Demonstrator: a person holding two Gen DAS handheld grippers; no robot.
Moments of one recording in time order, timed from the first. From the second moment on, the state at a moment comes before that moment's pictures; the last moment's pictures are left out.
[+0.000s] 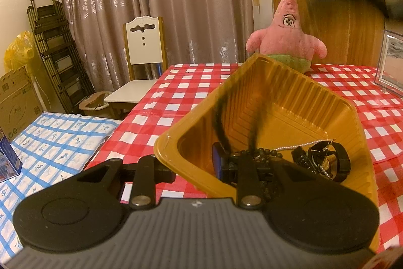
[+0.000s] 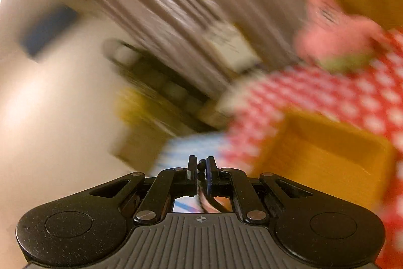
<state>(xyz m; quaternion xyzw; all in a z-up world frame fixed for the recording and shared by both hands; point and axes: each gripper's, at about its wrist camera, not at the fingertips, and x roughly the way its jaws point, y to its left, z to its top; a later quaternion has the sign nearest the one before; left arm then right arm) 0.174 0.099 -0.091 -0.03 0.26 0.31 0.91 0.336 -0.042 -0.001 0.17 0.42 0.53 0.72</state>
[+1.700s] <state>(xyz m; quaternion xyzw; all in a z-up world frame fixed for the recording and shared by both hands) 0.145 0.106 -0.103 -0.17 0.28 0.34 0.88 0.292 -0.077 -0.075 -0.01 0.47 0.43 0.77</state>
